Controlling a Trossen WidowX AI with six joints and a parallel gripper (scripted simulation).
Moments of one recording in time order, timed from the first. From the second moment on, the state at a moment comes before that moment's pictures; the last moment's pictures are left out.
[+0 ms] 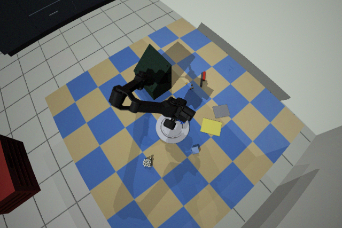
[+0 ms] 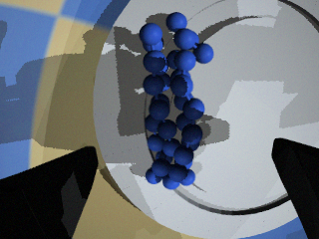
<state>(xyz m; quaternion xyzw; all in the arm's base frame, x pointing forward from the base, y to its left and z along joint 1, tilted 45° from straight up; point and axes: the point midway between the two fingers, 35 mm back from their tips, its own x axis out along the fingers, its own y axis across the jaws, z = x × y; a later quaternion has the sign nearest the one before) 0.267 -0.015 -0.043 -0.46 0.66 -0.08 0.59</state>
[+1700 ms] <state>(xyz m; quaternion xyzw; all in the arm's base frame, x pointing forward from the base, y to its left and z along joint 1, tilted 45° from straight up) 0.294 -0.004 -0.057 -0.50 0.66 -0.04 0.56</state>
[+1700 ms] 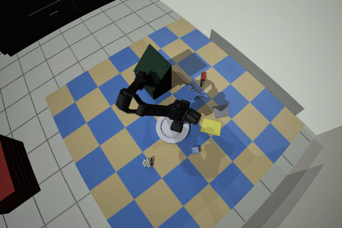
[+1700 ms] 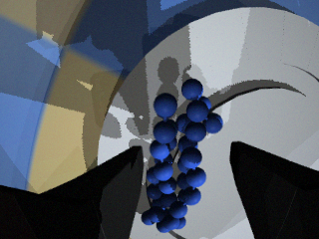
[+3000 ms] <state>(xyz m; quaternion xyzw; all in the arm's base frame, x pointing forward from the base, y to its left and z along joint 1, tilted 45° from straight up) 0.305 -0.012 -0.041 -0.50 0.66 -0.04 0.56</state>
